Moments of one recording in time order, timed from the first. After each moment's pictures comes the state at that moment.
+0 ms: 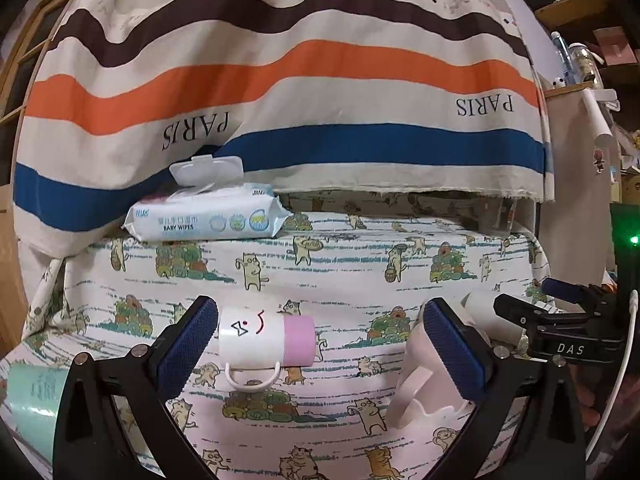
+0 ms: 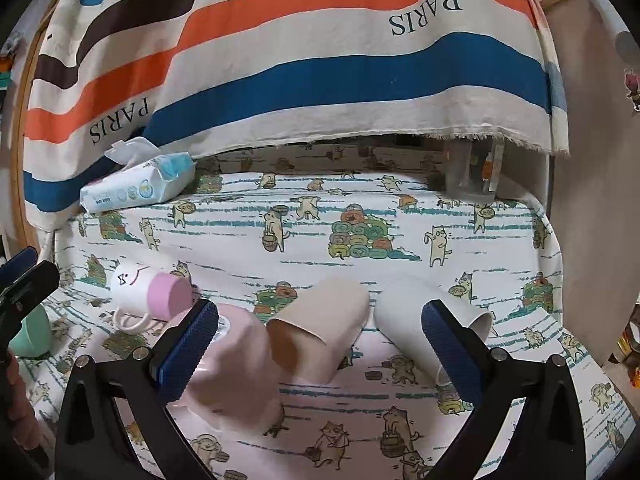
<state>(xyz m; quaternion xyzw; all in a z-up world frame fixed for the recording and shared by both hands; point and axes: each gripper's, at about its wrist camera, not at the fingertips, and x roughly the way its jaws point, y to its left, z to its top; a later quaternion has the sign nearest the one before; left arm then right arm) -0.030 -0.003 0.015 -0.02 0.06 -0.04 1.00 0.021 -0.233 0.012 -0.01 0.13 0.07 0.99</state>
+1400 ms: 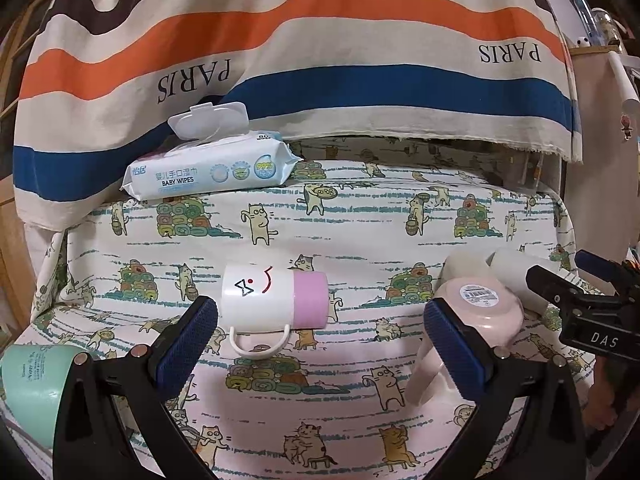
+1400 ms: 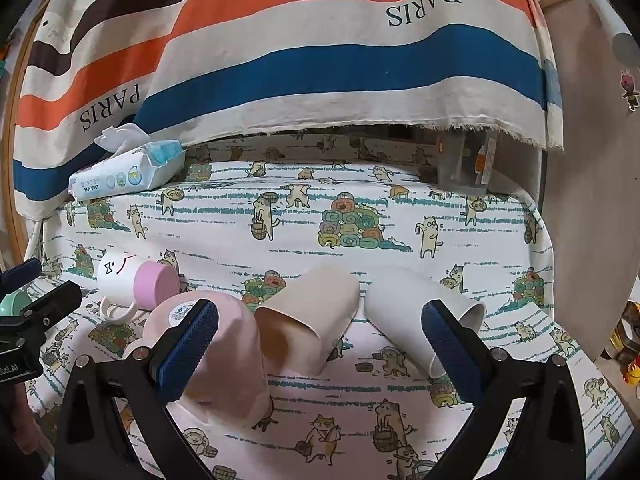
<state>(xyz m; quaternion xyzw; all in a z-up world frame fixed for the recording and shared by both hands) -0.004 -0.011 0.000 0.00 0.15 -0.01 0.99 0.024 -0.232 0.006 -0.02 0.14 0.05 0.99</state>
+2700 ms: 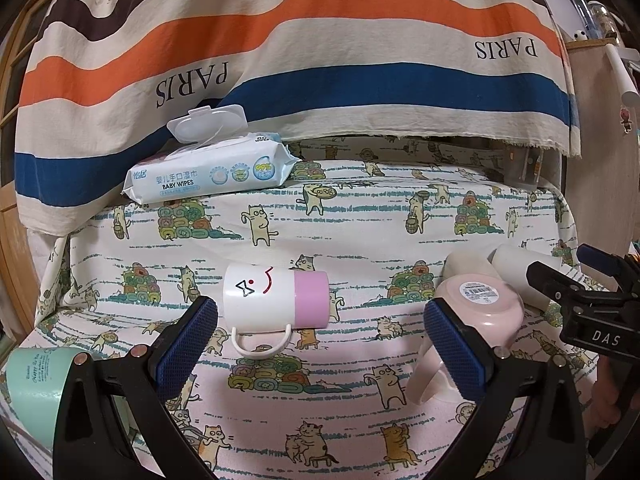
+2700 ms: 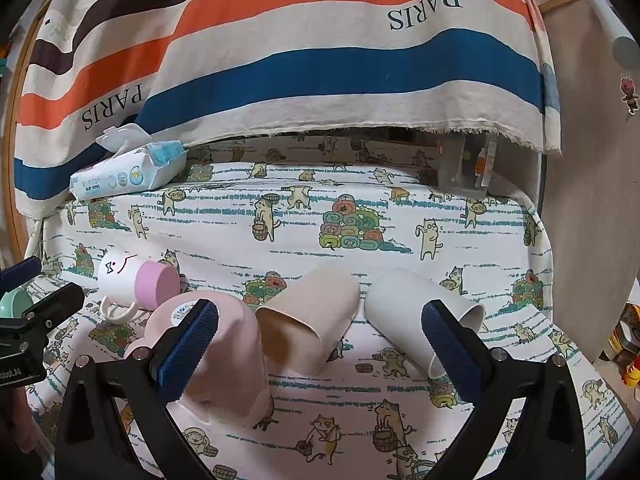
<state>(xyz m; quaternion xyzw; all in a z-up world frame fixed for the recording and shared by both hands) -0.005 -0.011 -0.001 0.01 0.15 0.00 0.99 0.020 -0.229 0.006 -0.02 0.14 0.05 0.99</state>
